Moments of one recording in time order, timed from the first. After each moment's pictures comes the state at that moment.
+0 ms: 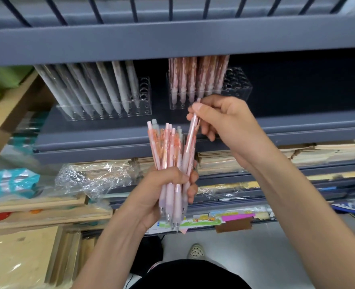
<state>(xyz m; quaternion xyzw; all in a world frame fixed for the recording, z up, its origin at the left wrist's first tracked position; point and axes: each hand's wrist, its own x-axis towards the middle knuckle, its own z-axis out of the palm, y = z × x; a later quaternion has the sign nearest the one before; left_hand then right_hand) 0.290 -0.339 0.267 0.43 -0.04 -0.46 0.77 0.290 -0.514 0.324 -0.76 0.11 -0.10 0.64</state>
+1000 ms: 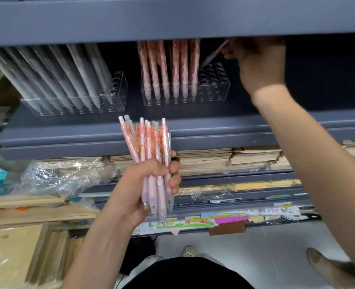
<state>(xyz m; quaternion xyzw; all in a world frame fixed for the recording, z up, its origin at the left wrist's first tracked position) 0.281 -0.378 0.260 0.42 -0.04 -0.39 0.82 0.347 -0.632 0.344 -0.76 0.10 -0.36 0.53</state>
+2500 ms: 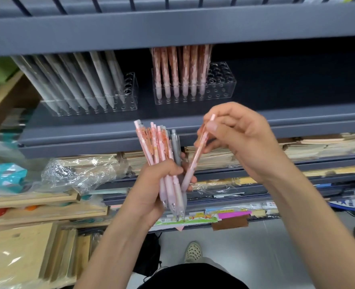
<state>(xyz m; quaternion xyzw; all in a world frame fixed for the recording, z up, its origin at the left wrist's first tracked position) 0.268 -0.368 0.265 0.51 0.01 -0.35 0.79 0.234 -0.553 0.310 -0.69 -0.03 -0.11 0.72</state>
